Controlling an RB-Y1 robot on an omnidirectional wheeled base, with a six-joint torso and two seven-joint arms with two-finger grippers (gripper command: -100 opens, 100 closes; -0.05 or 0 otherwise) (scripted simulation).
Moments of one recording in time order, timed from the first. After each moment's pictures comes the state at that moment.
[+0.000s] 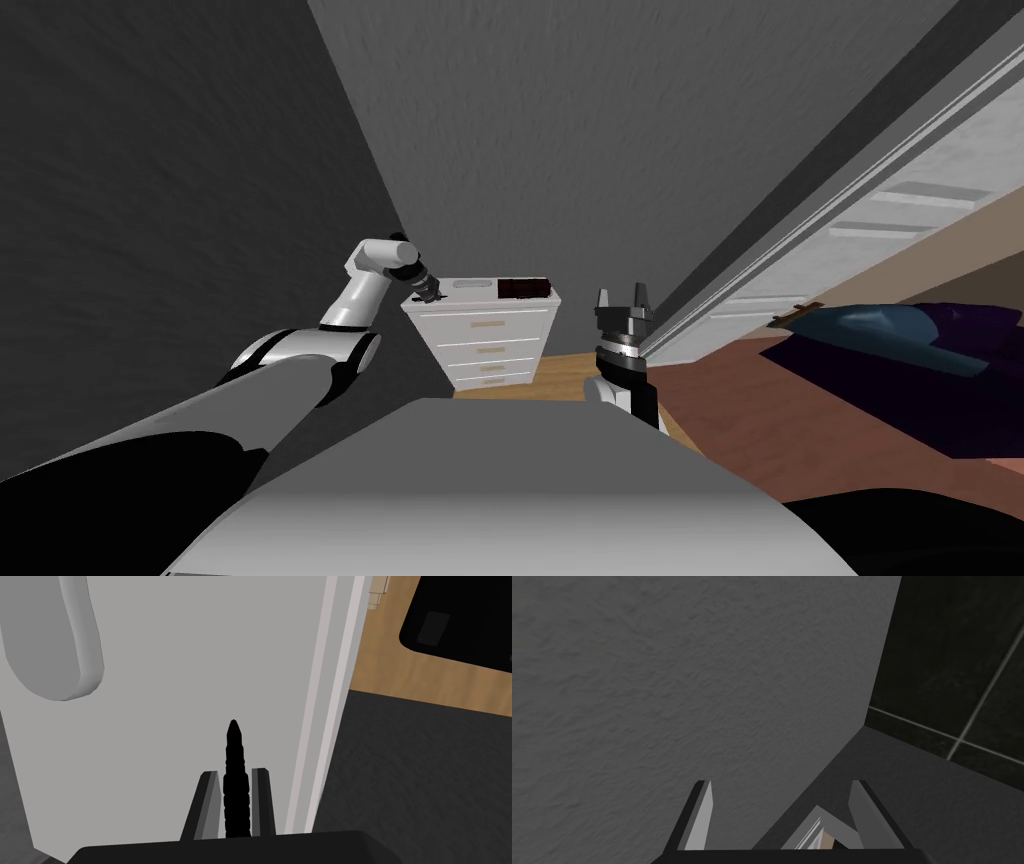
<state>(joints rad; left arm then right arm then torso) -0.76 0.72 0.07 -1.43 0.73 1.83 0.37 0.48 0.01 0.00 -2.32 -0.11 -0.48 -0.17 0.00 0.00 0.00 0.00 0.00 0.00</state>
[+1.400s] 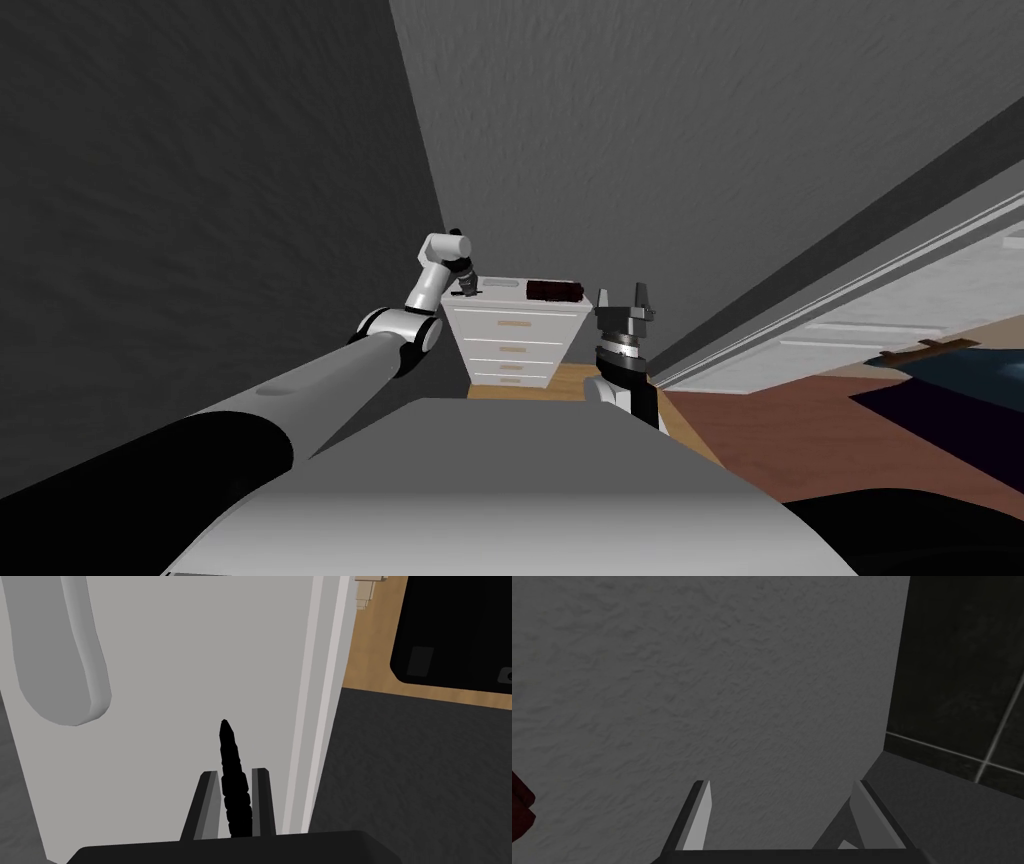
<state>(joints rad) -1.03 0.31 0.06 -1.29 0.39 1.92 0.34 0.48 0.01 0.00 -2.32 -0.11 -0.48 -0.17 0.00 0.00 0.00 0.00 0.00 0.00</state>
